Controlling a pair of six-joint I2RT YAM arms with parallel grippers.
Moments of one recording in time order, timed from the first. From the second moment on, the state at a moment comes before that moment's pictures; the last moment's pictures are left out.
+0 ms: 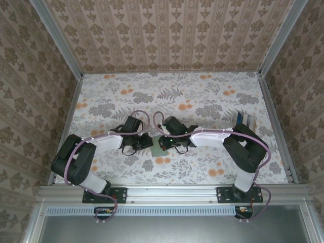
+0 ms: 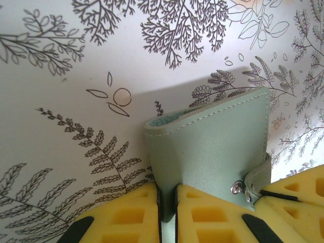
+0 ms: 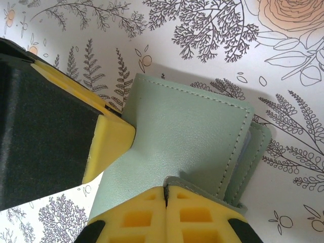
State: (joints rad) left arm -0.55 1.51 0.64 -0.19 0.41 -0.72; right arm 0.82 1.78 0.99 -0.14 -0.20 0.44
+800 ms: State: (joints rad) left arm -0.55 1.52 0.64 -0.20 0.41 -0.72; right arm 0.82 1.79 0.99 -0.13 -0.20 0.45
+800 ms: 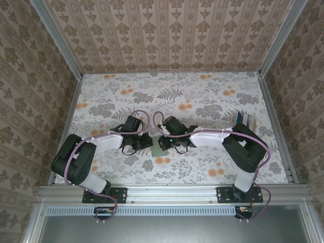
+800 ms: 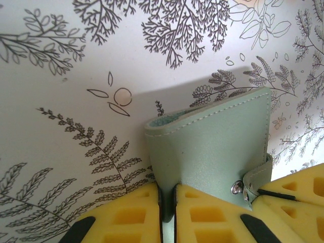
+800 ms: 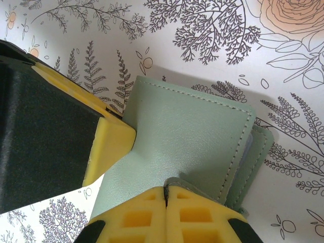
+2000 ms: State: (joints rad) left arm -0.55 1.52 0.64 -0.20 0.42 -0.73; right arm 0.83 1.81 0.98 -0.09 -0.20 0.40
